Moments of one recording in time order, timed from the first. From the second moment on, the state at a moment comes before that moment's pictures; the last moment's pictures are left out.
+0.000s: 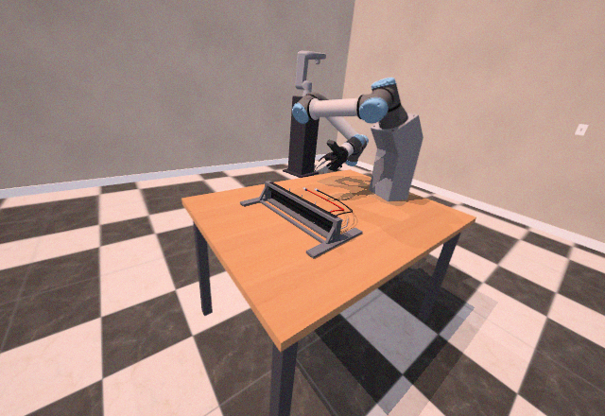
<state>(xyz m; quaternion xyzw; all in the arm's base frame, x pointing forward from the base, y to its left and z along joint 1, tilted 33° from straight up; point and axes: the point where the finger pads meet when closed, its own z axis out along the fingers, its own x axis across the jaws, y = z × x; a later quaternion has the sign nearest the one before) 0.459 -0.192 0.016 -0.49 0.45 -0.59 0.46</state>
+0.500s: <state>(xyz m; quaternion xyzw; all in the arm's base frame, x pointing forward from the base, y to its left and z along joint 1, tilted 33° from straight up) 0.455 -0.242 0.025 -0.49 0.45 -0.59 0.46</state>
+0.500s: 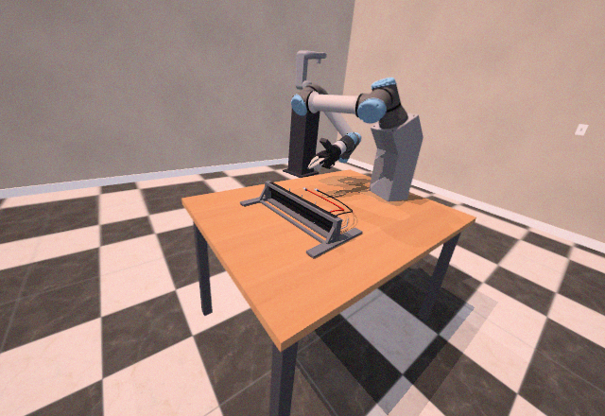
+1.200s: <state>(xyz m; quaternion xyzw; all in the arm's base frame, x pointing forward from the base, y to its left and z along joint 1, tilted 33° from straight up) 0.460 -0.249 0.027 -0.49 0.45 -0.59 0.46</state>
